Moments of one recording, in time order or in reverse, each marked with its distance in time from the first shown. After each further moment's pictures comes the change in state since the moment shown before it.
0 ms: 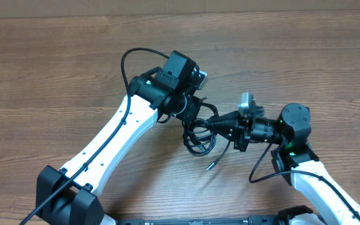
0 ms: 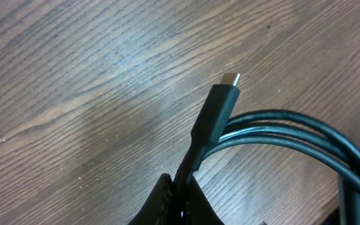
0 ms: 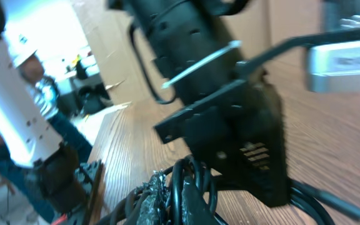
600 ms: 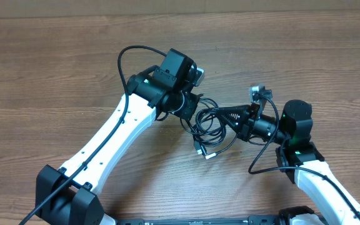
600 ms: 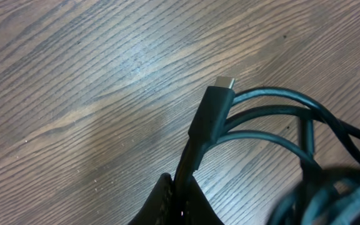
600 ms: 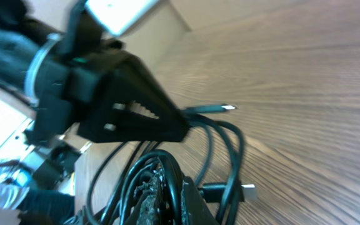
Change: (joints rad) left arm 0.016 0.000 0.000 0.012 -0.033 0.000; right arm -0.069 -0.002 0.000 -0.250 0.247 0.206
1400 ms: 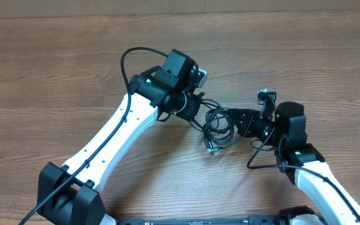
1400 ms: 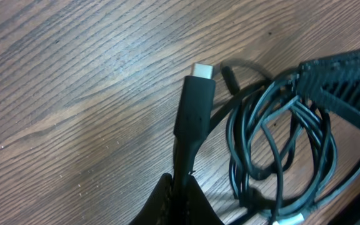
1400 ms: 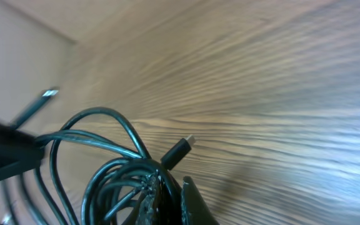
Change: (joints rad) left arm -0.003 0.011 0.000 0.006 0.046 0.000; right arm 0.010 -0.019 0.012 -0.324 0.408 0.086
